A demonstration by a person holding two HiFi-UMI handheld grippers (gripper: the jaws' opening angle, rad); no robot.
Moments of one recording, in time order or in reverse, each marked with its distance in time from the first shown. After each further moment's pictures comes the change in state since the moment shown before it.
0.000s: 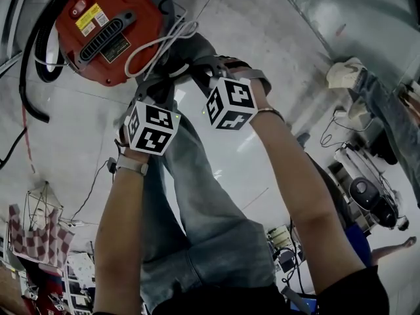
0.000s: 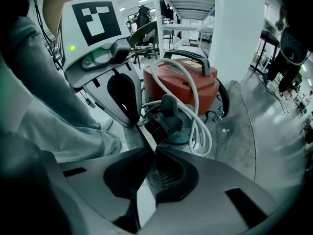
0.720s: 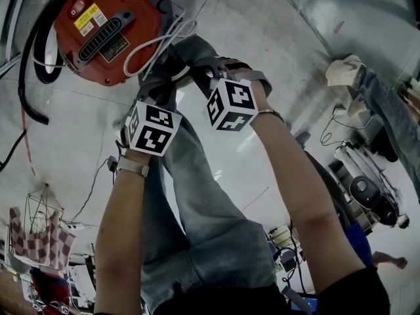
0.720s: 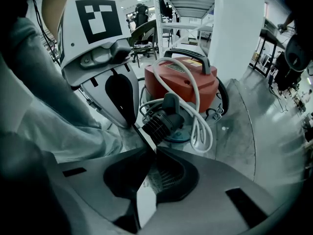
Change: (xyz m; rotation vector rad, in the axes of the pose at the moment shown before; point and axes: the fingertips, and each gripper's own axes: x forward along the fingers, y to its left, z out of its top) left arm -0.001 -0.015 -0.005 -0.043 0.025 -0.063; right arm -0.003 0.007 -0.004 0.013 0.017 -0.004
